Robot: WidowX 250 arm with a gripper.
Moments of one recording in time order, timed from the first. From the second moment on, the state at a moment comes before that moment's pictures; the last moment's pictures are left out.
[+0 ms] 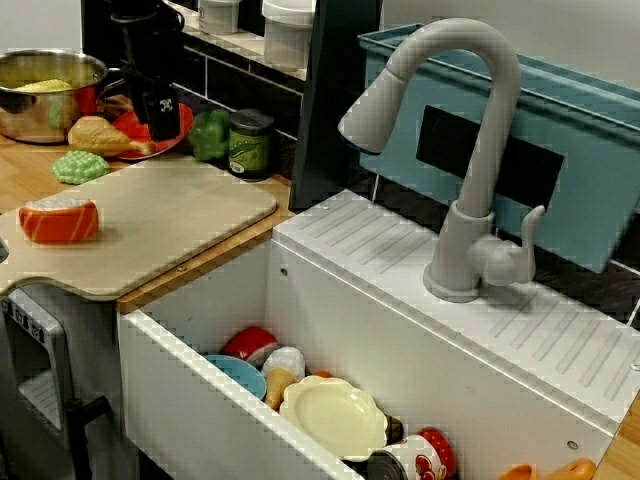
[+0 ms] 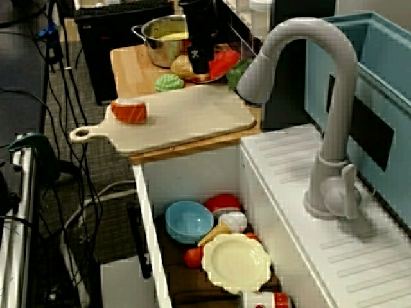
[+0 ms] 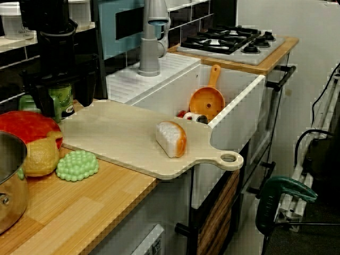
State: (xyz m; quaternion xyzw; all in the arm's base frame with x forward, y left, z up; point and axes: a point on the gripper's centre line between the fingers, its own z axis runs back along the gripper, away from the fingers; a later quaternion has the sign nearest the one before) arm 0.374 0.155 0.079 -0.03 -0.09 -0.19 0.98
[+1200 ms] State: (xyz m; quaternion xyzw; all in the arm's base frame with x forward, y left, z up) arm 0.376 0.192 0.076 -0.04 -0.03 -0.26 0.96
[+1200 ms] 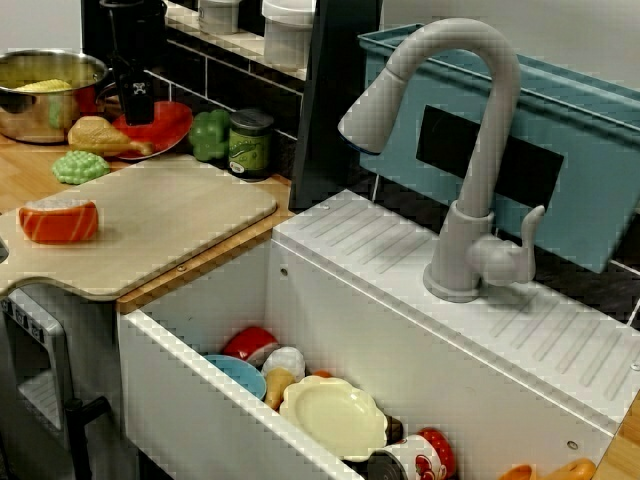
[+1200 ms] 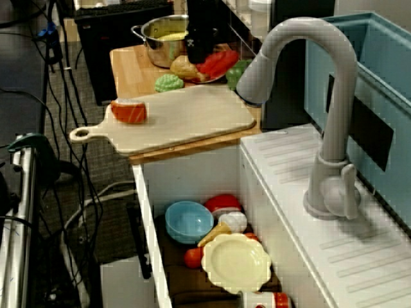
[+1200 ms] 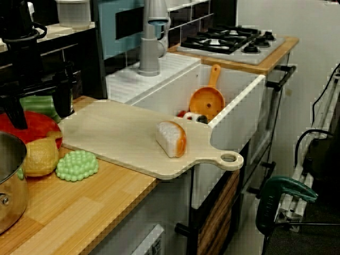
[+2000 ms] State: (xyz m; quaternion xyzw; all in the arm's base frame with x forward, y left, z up) arm 0.365 0.188 0.066 -0.08 -0.03 -0.32 0.95
